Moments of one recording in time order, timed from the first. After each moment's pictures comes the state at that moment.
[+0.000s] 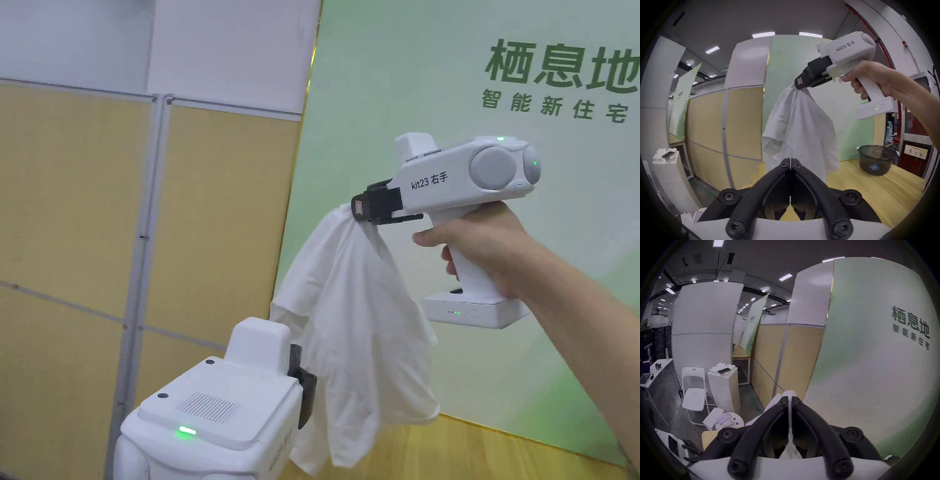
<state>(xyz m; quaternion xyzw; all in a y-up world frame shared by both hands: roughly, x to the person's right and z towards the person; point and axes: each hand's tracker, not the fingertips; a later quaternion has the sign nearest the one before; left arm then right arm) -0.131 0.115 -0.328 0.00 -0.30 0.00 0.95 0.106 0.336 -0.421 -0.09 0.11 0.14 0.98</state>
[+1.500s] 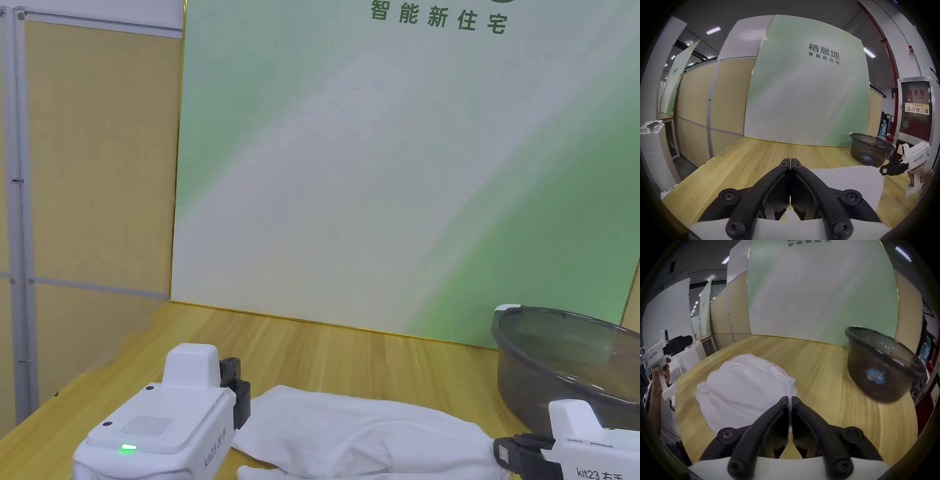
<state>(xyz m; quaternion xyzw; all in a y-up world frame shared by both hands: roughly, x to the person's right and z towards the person) -0.047 0.011 -0.330 -0.08 -0.33 0.03 0.94 0.365 -0.003 -0.128 -0.27 -0.08 -0.03 0.96</state>
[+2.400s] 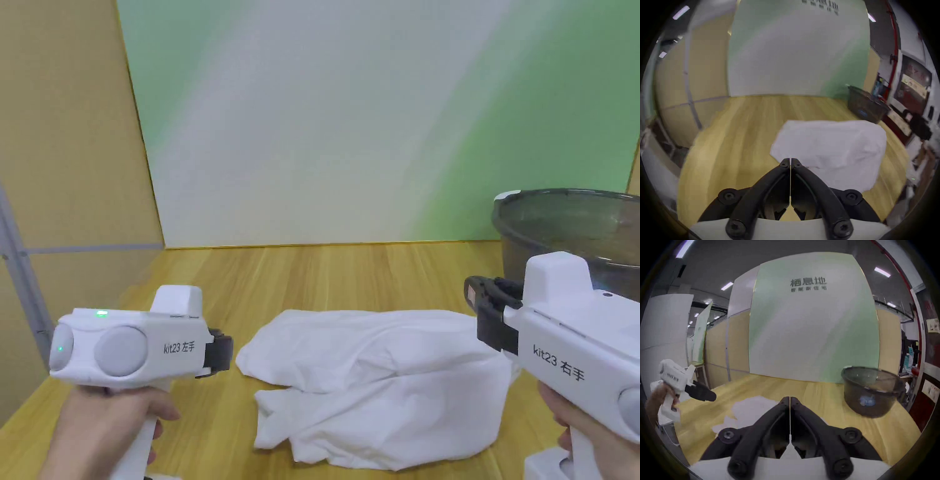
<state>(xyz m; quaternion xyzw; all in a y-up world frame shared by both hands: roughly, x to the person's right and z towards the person) -0.041 0.017 -0.412 -0.32 -0.43 -0.09 0.84 0.251 0.035 -0.120 -0.07 -0.16 0.01 0.99</state>
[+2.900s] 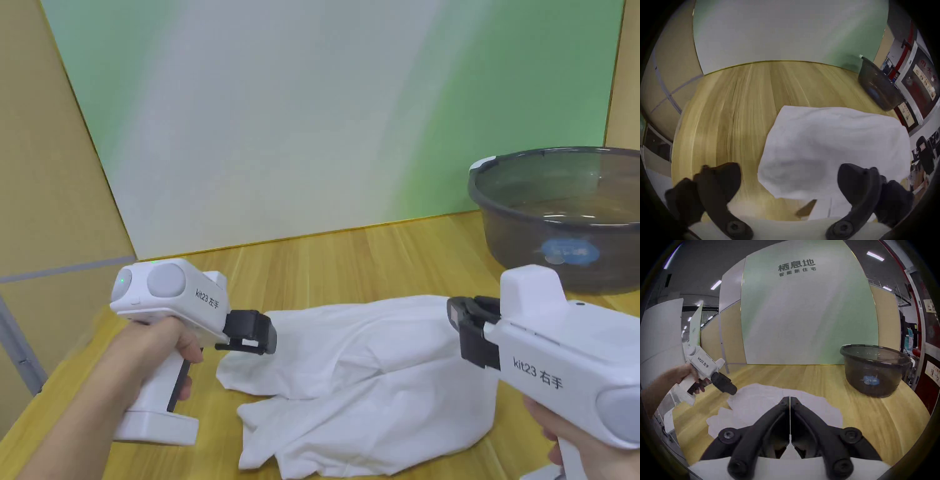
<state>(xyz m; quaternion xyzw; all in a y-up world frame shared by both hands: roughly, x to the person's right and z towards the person) 0.076 0.000 -0.498 -0.45 -0.41 -0.17 0.78 0.268 -0.006 -0.126 -0.12 -0.17 -0.05 0.98</state>
